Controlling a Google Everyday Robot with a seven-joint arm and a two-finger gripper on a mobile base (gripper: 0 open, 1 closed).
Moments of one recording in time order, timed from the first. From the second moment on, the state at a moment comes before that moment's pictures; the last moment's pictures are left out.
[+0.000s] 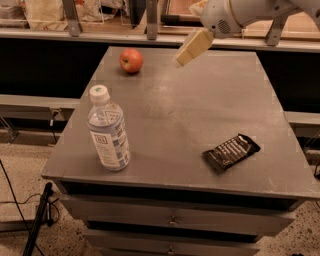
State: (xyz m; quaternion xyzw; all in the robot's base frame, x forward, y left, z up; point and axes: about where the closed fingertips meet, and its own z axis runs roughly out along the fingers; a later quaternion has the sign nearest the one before) arm 0.673 -0.073 0.994 -0.58 0.67 0.12 0.45
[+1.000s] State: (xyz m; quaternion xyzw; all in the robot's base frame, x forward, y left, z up) arm 0.735 -0.050 0.982 -0.49 0.66 0.12 0.56
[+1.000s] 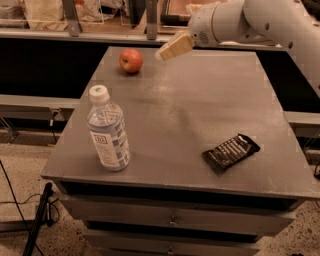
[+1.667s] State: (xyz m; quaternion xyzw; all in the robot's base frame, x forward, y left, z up) arm 0.740 -0.032 0.979 -0.34 0.65 0.28 0.62
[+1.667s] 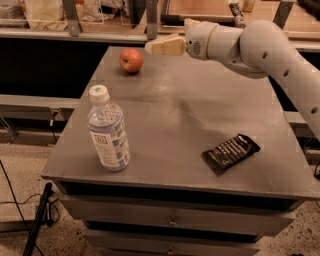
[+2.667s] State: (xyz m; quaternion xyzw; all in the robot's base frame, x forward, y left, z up) arm 0.747 -0.007 0.959 -0.38 0.67 0.24 0.59
